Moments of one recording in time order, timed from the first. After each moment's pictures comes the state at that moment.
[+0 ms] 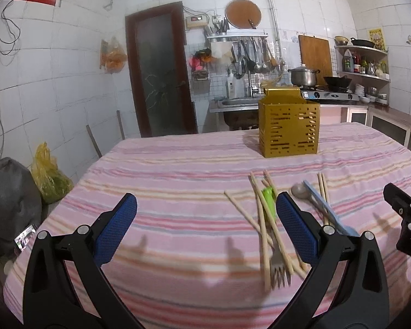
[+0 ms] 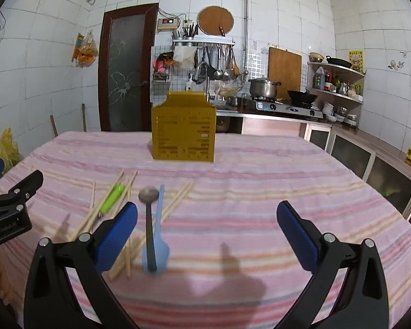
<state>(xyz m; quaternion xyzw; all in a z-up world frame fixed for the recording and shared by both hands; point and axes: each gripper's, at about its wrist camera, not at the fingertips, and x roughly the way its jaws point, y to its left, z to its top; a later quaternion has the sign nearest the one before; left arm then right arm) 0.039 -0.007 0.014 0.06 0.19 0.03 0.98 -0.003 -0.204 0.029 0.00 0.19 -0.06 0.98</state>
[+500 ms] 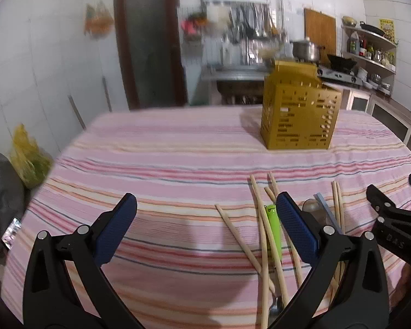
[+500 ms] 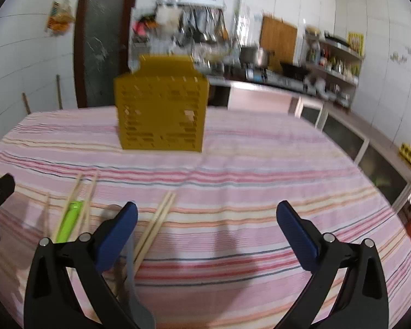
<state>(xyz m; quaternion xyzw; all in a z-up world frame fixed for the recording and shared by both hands) 0.151 -0.007 0.007 0.03 0.31 0.00 0.95 0.118 -0.208 0.015 -0.01 0.31 -0.12 0.94</state>
